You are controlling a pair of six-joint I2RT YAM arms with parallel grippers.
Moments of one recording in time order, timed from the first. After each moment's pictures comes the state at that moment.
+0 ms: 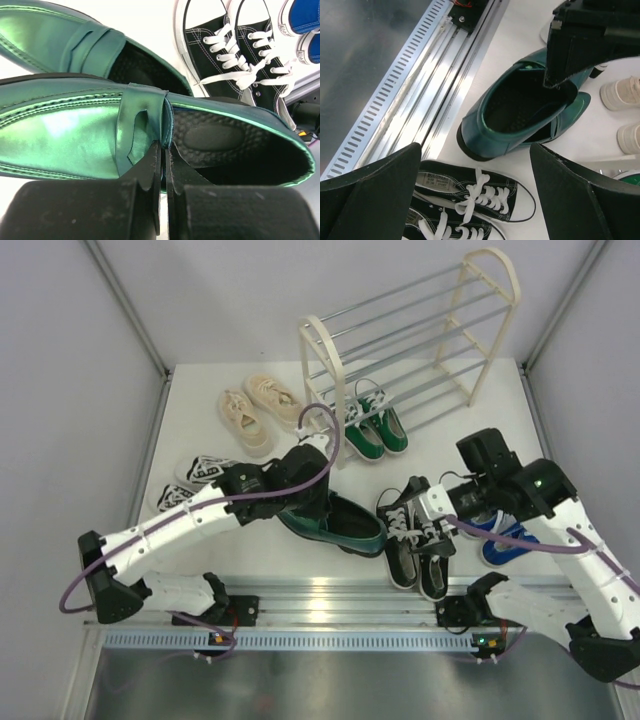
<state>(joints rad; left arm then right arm) -1.00 1.22 1.24 -0.87 -0.16 -0.71 0.54 0.96 1.22 -1.30 -1.02 -1.31</state>
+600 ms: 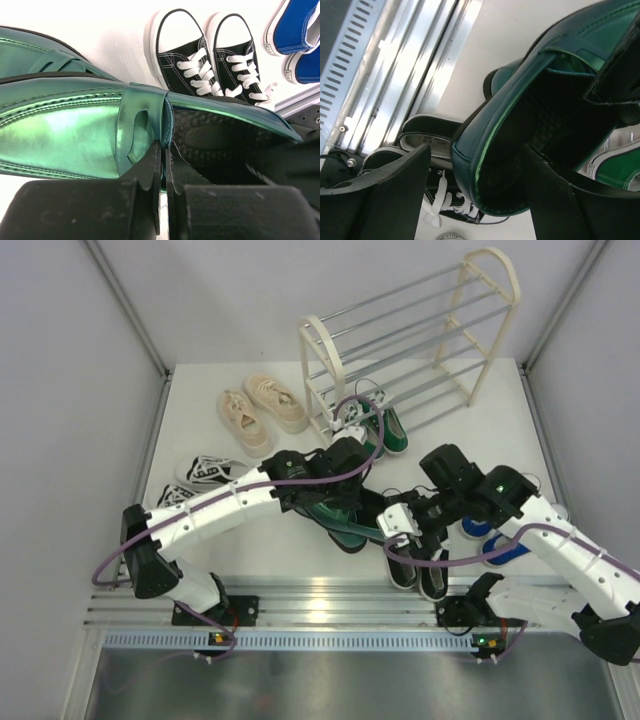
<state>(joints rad) -1.08 1.50 1.47 -0.87 -0.23 -0.77 0.76 1.02 1.12 -1.17 -0.63 -1.18</state>
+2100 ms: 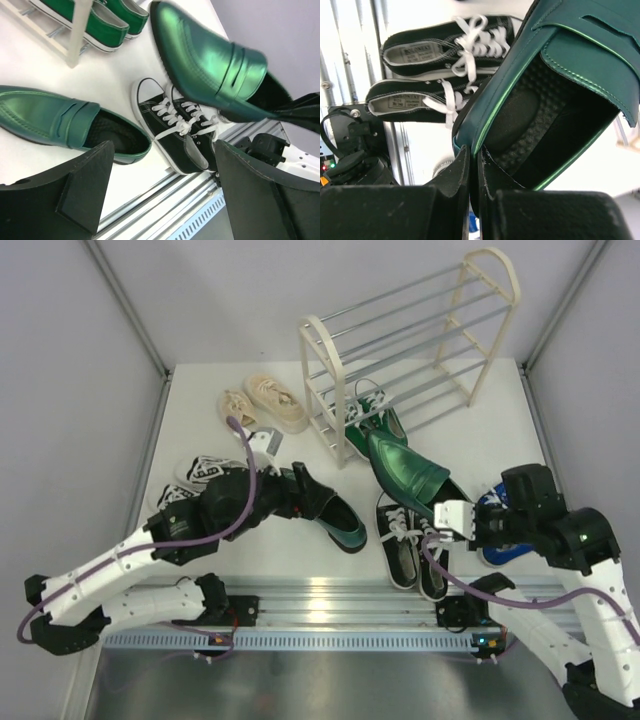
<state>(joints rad) -1.09 0.89 1.09 -0.55 -0.33 -0.70 0.39 0.71 1.13 -1.41 -0.41 -1.15</state>
